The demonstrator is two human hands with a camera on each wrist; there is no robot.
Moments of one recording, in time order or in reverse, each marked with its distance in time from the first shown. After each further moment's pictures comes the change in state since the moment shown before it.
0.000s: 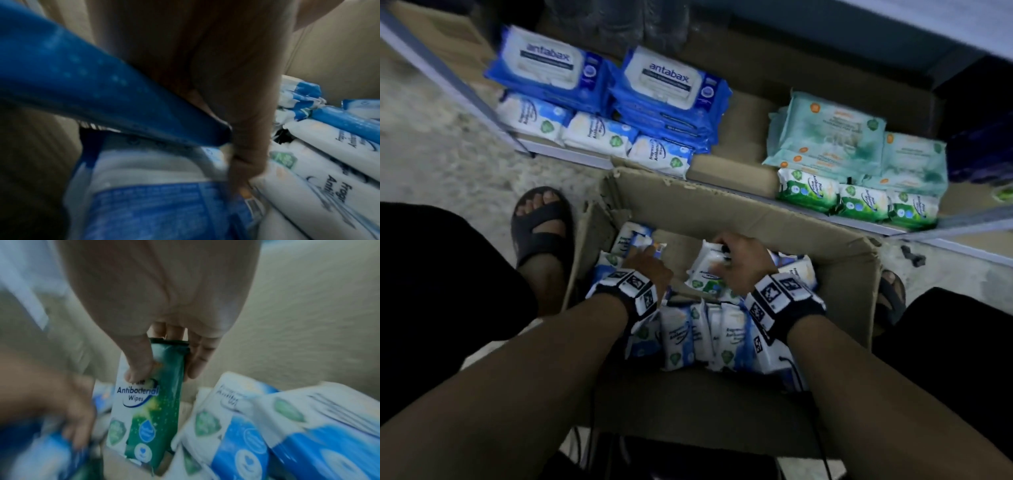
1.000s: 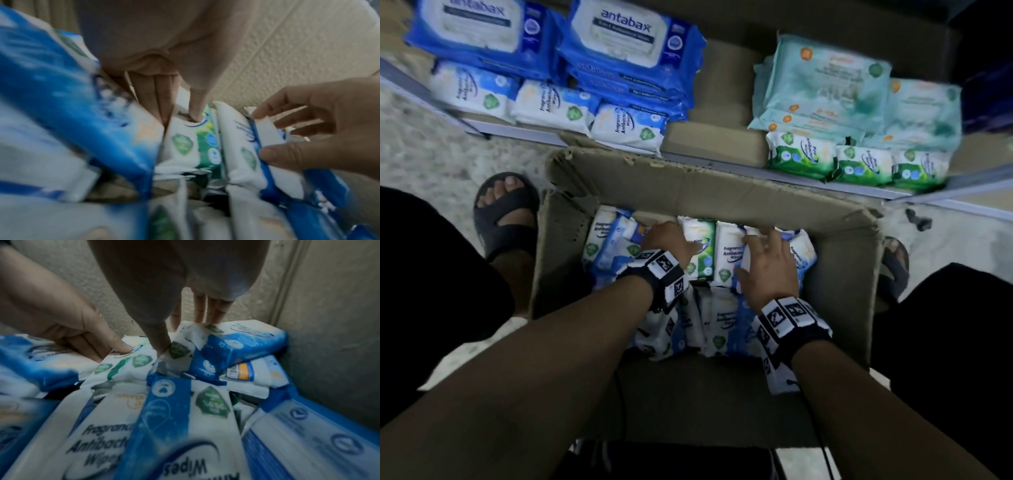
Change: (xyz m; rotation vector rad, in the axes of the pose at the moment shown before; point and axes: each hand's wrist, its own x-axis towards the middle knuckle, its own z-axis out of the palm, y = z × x) left_hand 0.054 0.057 -0.020 -0.630 0.374 -0.212; right_hand -0.020 0.076 0.046 -0.256 0.241 0.203
